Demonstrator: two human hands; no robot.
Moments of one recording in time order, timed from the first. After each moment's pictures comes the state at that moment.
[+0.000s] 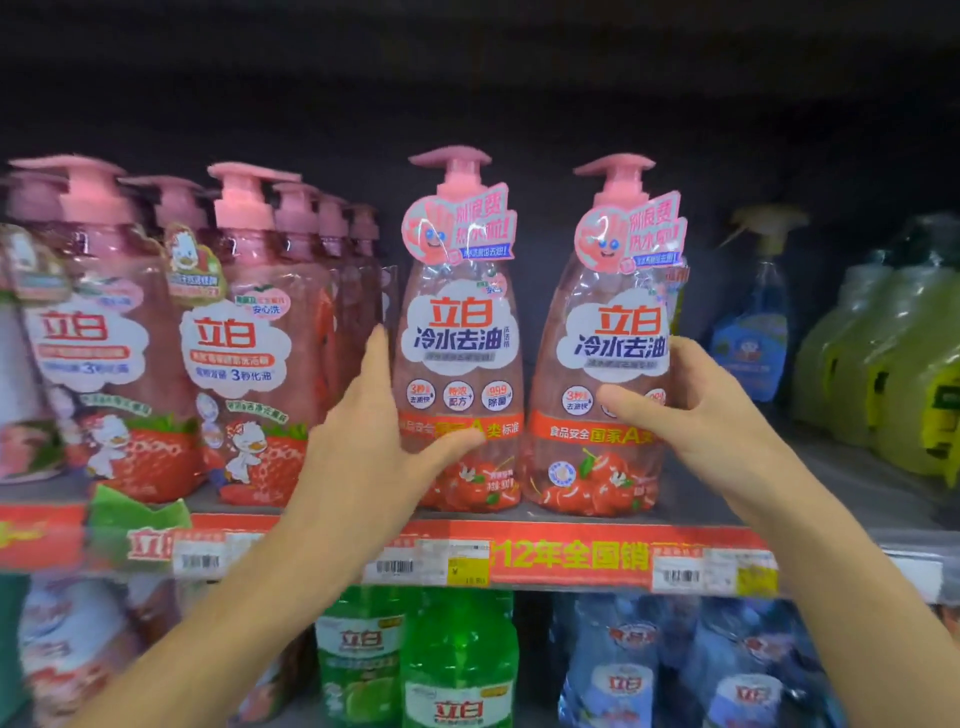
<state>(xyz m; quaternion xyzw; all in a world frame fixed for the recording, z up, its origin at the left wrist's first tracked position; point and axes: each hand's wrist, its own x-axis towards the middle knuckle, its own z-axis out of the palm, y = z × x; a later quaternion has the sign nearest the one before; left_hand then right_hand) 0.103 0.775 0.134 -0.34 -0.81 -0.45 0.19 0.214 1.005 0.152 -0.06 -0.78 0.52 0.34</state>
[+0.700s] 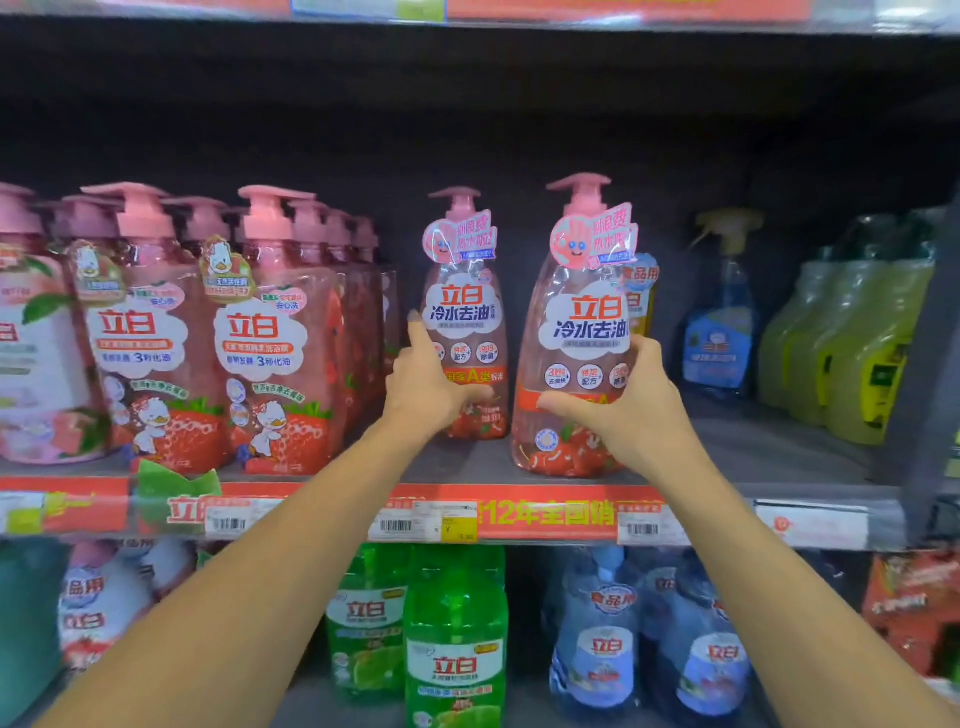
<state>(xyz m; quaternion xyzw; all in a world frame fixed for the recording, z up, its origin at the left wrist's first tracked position) 0.043 0.840 0.138 -0.27 -0.83 -0.46 0.15 0.216 0.973 0.138 -0.17 -0.81 0.40 0.40</state>
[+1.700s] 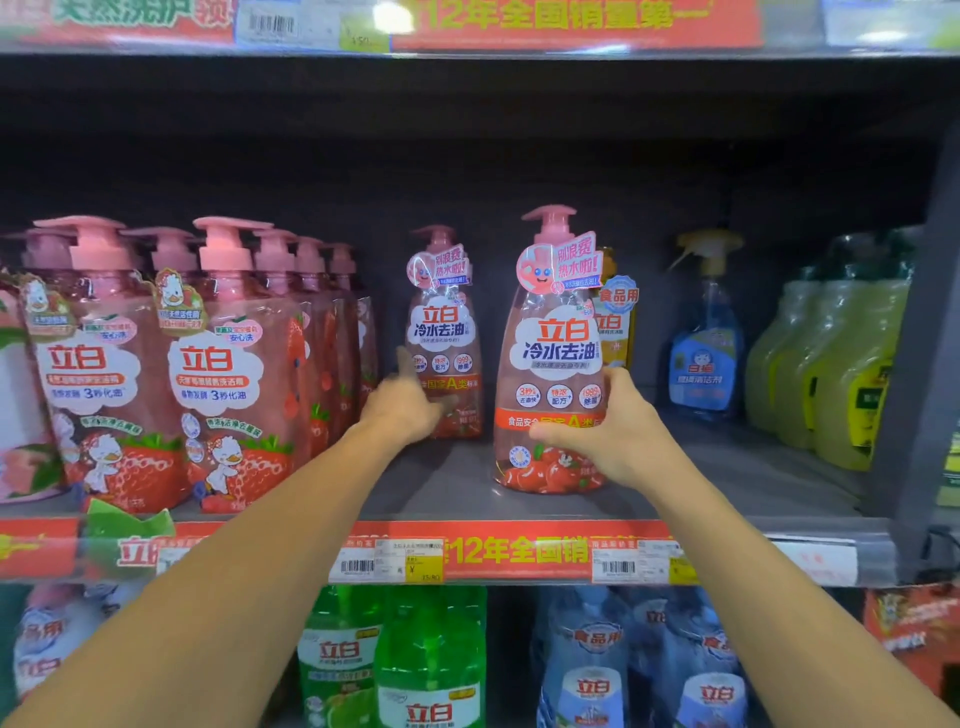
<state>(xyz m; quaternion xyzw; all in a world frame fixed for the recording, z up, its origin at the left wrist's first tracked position) -0.013 0.877 0.138 -0.26 -0.90 -0.33 0.13 0.200 1.019 0.141 -0.19 -0.84 0.40 0.32</state>
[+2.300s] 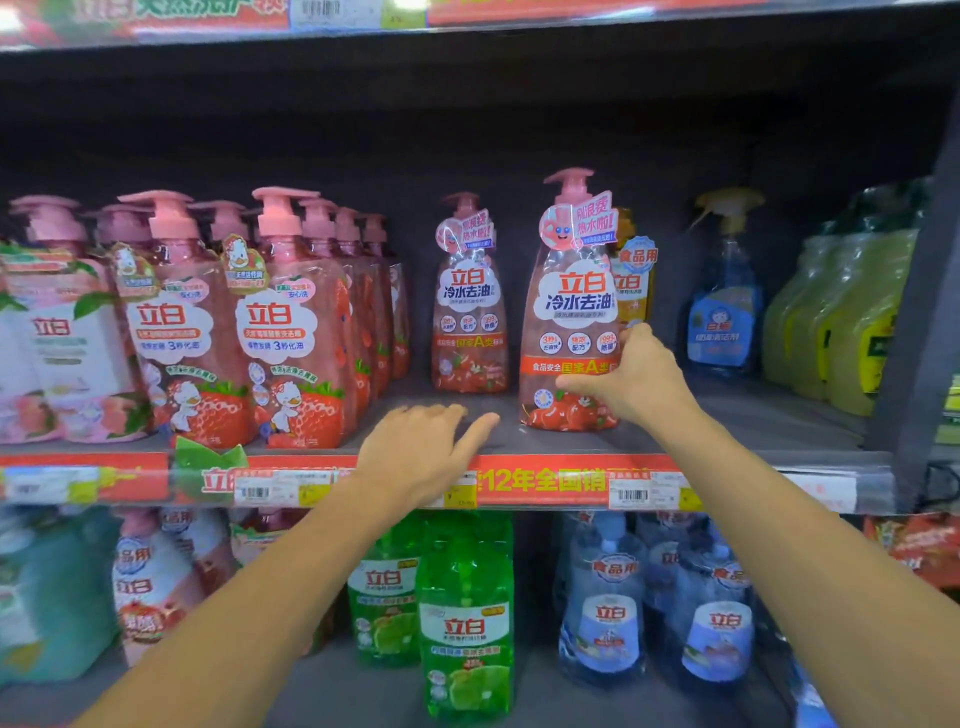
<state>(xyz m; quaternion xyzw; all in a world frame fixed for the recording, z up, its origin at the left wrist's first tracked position) 0.089 0.799 0.087 -0.40 -0.88 -0.09 0.25 0.197 1.008 0.144 -0.26 -0.85 0.32 0.33</state>
